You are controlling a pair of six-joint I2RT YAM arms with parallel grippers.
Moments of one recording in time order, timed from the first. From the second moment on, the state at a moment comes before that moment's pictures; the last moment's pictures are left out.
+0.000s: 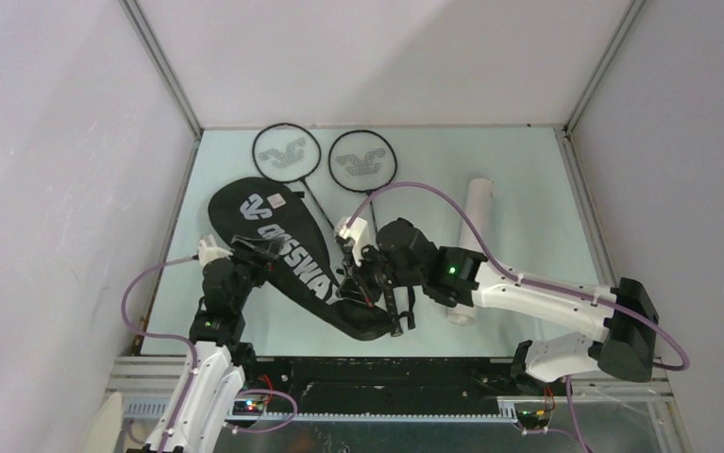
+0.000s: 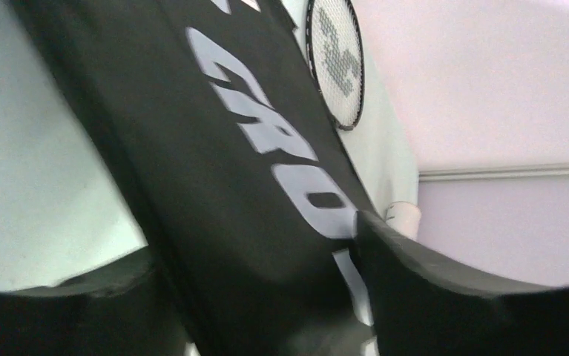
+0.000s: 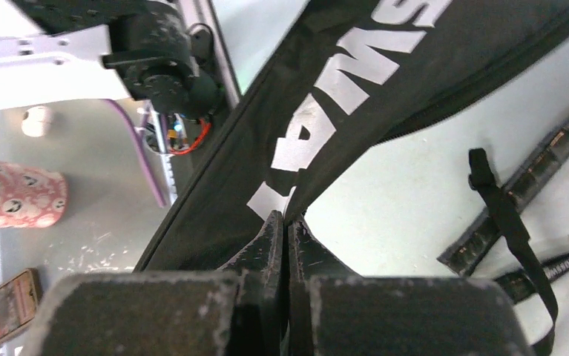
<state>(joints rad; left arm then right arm) -0.05 0.48 0.19 -0.04 0.04 -1.06 1.13 1.37 1.09 -0.23 -0.25 0.25</state>
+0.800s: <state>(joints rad) -0.06 0.50 0.47 0.32 0.42 -0.94 0.95 0.93 0.83 -0.12 -0.18 0.31</state>
